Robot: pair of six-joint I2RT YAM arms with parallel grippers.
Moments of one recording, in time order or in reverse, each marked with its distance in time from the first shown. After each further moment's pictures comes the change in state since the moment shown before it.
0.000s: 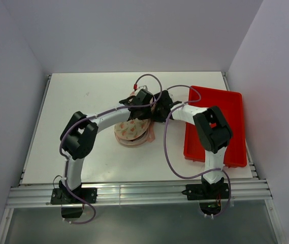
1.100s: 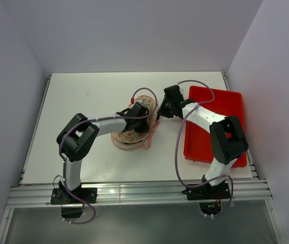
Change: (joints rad) left arm -0.002 -0.025 -0.300 0.228 0.127 -0.045; right arm -0.057 -0.225 -0.061 -0.065 0.019 0.014
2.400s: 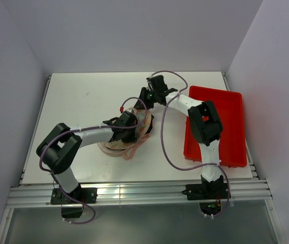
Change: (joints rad) left arm 0.011 -0.256 -0.290 -0.063 -0.017 0.053; right arm 0.034 0.391 0.414 0.066 -0.475 -0.146
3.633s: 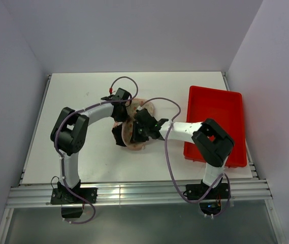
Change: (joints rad) left arm 0.223 0.256 0.404 -0.250 -0.150 0.044; right arm 0.341 -0.330 -0.542 0.068 0.344 0.110
